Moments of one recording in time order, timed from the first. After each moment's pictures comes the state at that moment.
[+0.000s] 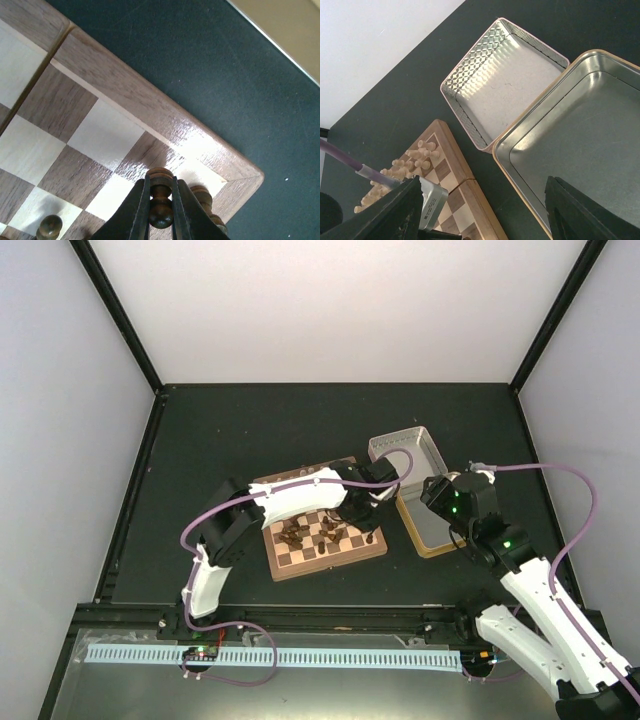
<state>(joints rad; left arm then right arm) -1.00 2.06 1.63 -0.88 0.05 -0.42 0.45 0.72 0.72 -0.62 0.23 0.91</state>
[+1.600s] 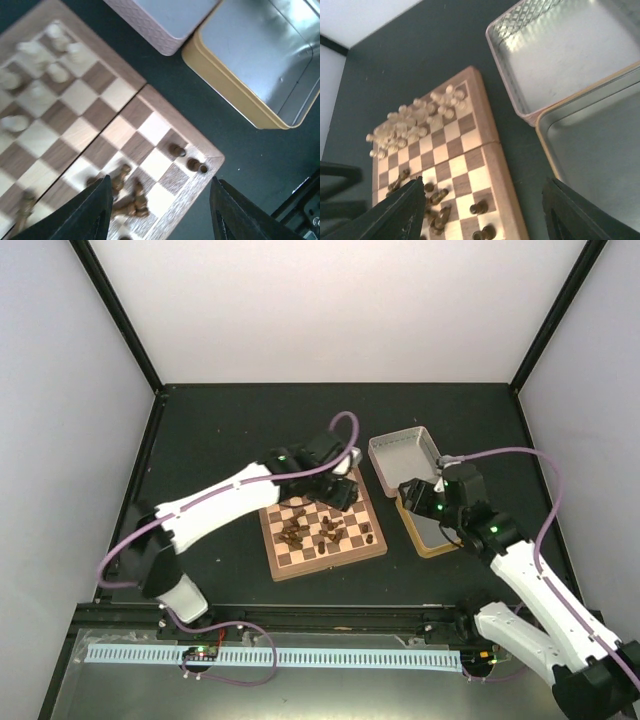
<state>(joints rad) -0.90 1.69 1.47 -0.79 0.07 -0.41 0.45 0.81 0.73 -0.55 -0.02 0.69</state>
